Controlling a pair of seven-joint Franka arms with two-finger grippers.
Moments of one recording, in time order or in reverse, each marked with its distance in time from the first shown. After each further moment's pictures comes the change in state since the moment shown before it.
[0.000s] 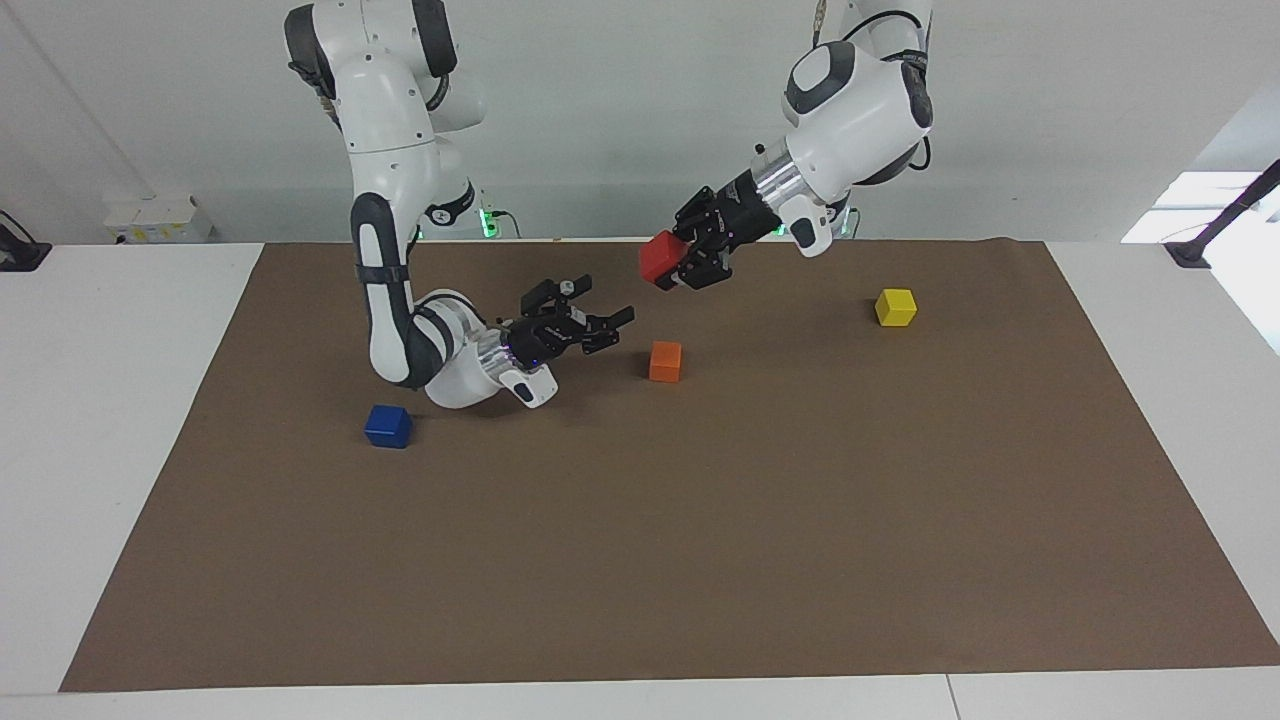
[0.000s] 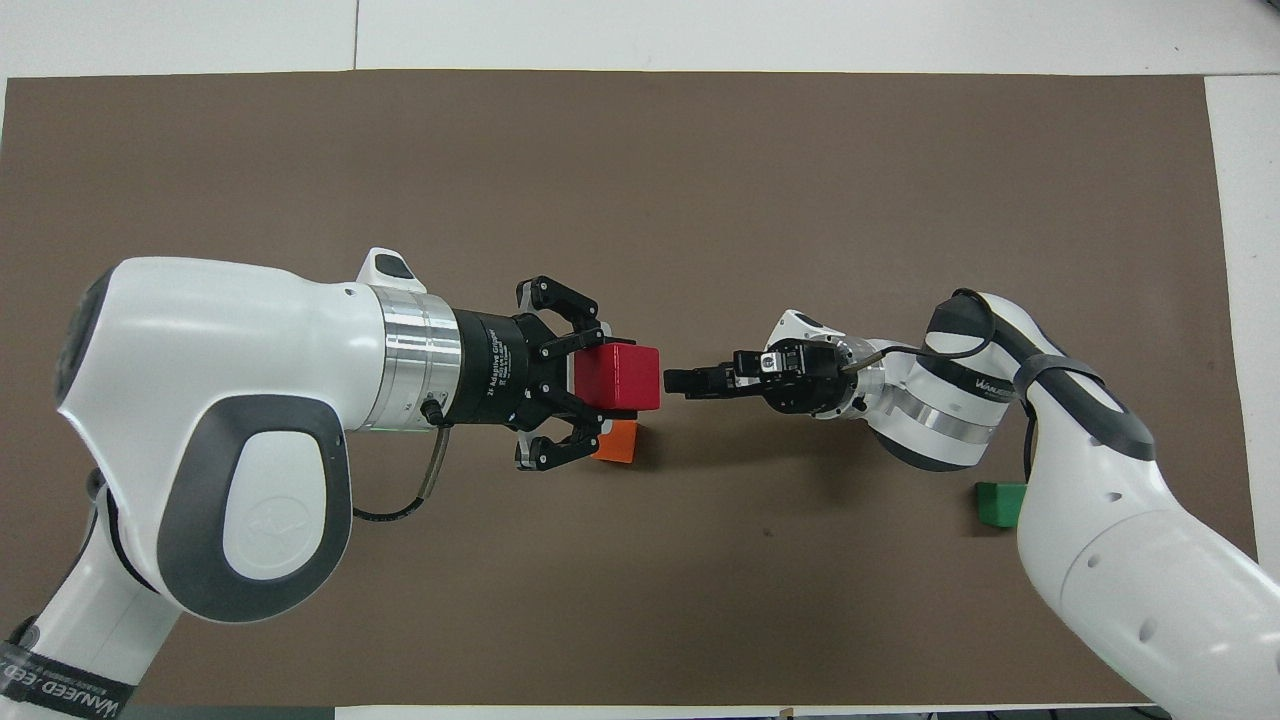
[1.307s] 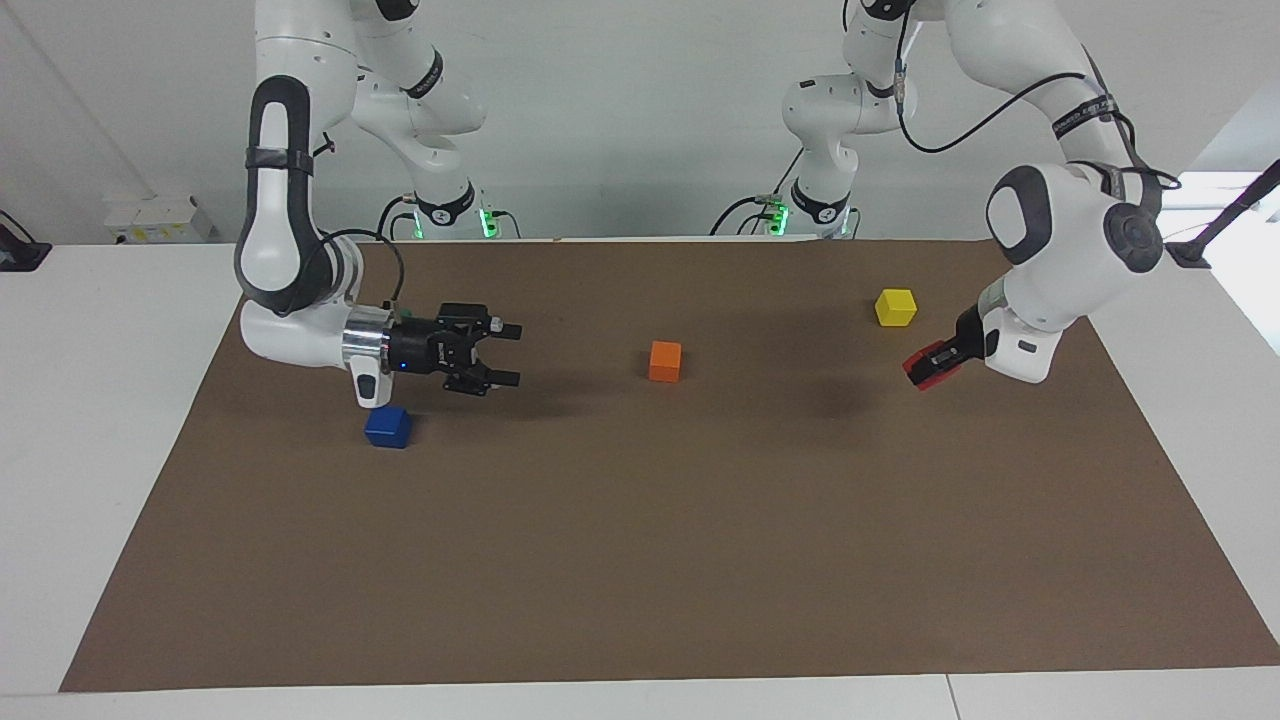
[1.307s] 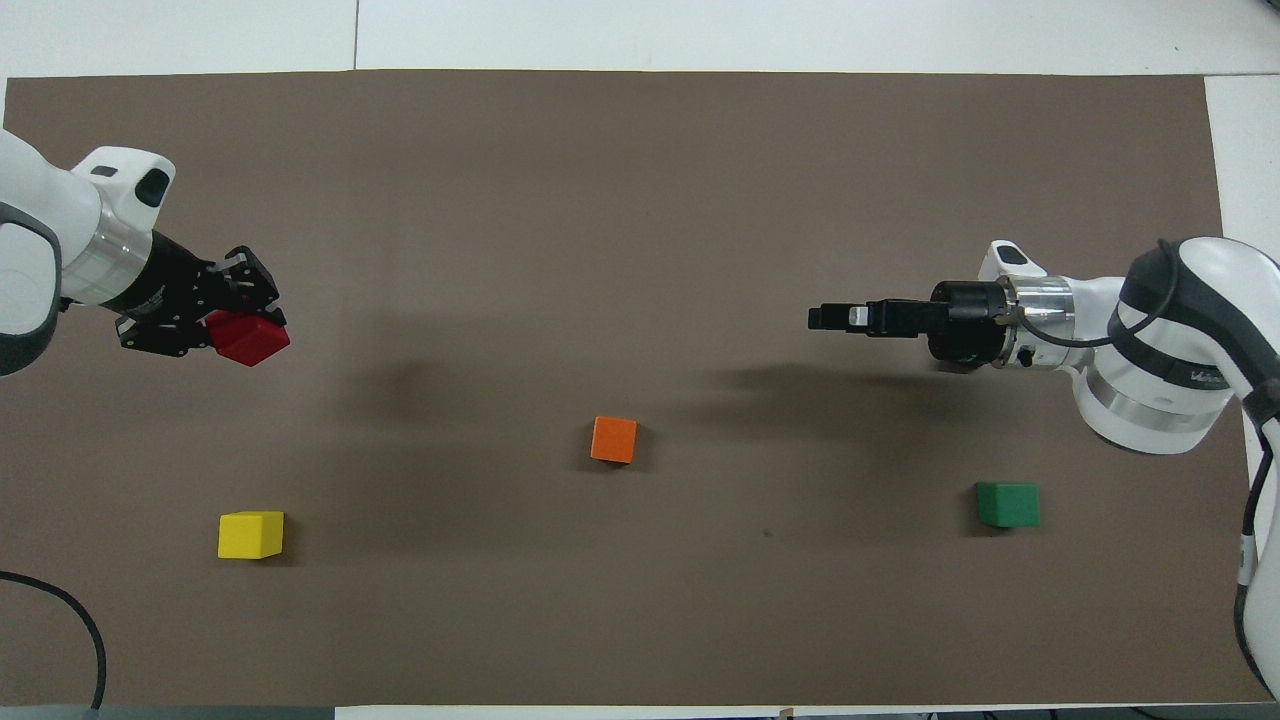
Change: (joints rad) left arm 0.427 0.266 0.044 0.259 0.633 -0.432 1.082; right arm -0.183 -0.291 -0.049 0.025 -0.534 0.581 0.025
